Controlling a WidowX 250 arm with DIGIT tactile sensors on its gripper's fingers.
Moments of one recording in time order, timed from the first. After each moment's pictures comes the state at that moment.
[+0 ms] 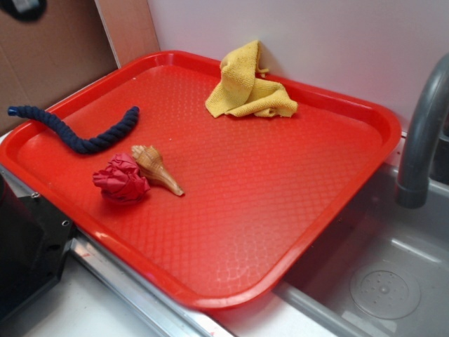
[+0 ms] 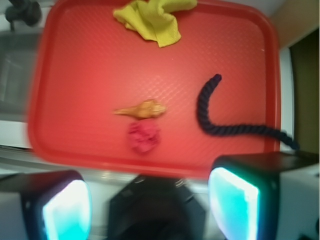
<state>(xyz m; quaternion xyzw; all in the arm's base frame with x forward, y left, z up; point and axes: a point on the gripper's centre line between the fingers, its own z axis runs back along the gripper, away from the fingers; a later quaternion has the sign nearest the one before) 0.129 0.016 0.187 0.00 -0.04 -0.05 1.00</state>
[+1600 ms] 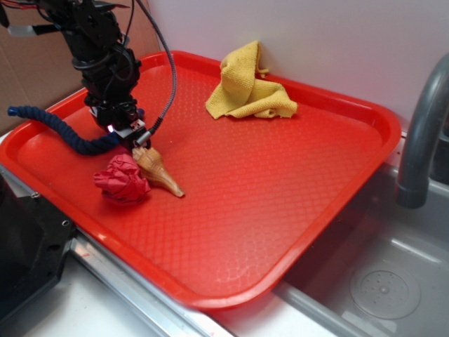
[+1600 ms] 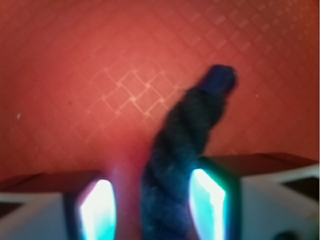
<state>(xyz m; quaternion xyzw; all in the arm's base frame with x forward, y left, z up) 0.200 0.068 0.013 0.04 -0.05 -0.01 1.00</state>
